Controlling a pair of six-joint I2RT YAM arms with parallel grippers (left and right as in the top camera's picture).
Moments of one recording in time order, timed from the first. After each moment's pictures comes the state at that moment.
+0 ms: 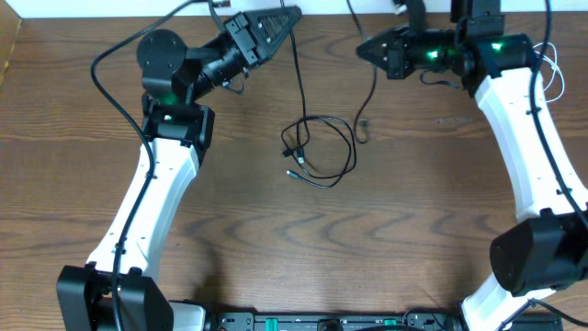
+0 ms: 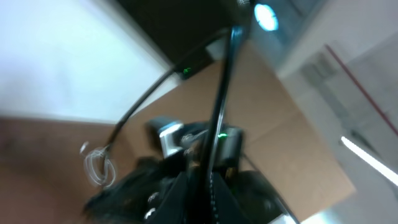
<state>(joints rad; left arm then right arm) -0.15 1.54 1.24 0.62 0.87 -1.27 0.16 1.84 1.80 -0.71 -0.91 -0.02</state>
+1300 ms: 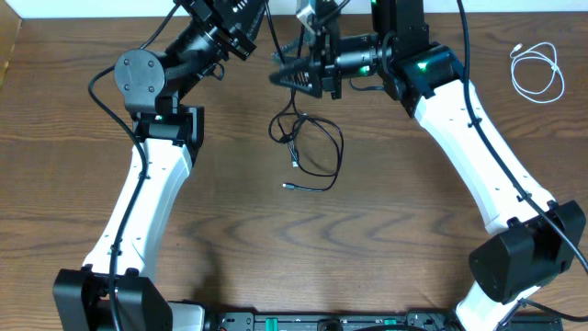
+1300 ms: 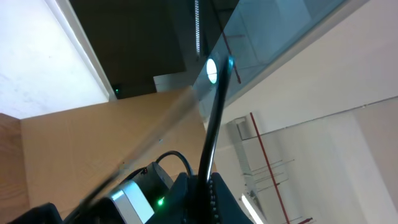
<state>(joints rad) -0.11 1.53 1.24 0.87 0.75 -1.91 0.42 1.85 1.80 -0.38 -1.11 -0.07</state>
